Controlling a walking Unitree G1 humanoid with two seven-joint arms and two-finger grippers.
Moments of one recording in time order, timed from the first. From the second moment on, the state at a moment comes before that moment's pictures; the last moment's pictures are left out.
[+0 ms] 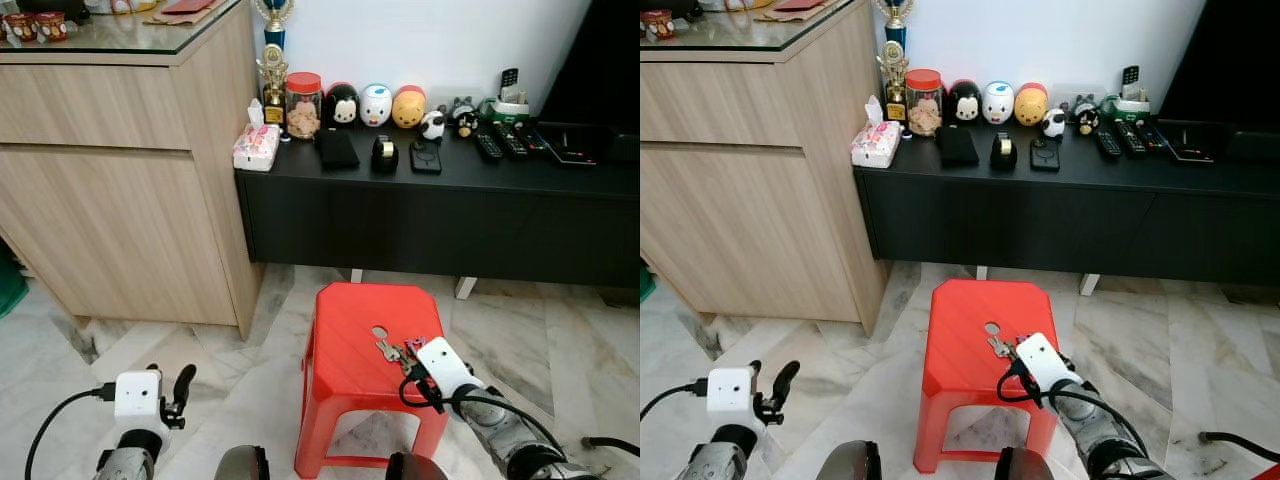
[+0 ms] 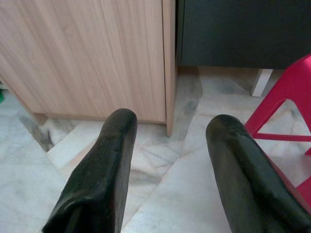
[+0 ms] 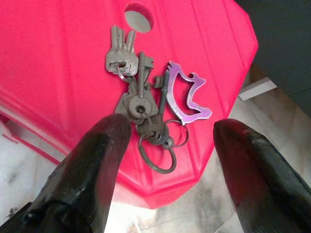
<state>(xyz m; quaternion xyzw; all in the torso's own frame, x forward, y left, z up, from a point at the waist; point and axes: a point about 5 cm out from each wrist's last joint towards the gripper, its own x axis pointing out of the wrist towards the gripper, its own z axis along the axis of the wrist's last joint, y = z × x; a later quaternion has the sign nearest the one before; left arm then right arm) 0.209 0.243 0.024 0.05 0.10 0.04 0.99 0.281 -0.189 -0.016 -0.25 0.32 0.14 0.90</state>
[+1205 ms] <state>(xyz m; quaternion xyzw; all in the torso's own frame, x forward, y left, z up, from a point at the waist) 0.231 0.227 0.047 0.03 0.05 0.04 1.00 0.223 -0.188 -0.008 0.05 0.10 0.01 0.99</state>
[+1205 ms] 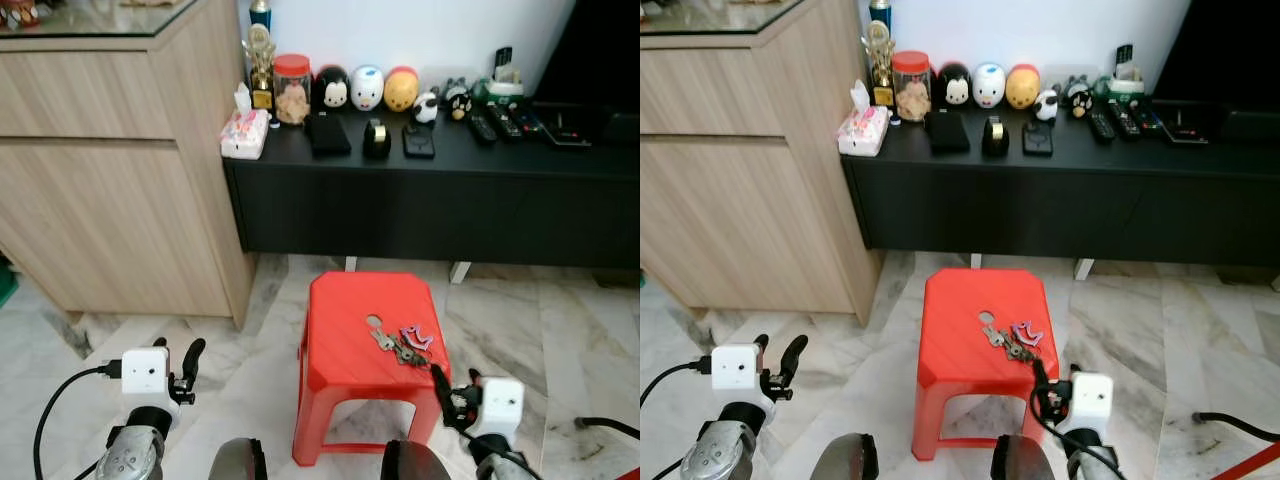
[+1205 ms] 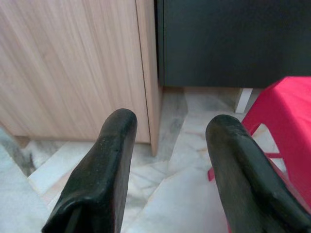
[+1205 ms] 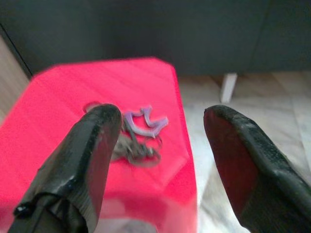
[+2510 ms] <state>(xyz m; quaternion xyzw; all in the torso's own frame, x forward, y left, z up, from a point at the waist) 0.254 0.223 0.046 0.04 0.04 0.01 1.00 0.233 -0.185 -0.005 0.07 0.11 0.01 0.99</state>
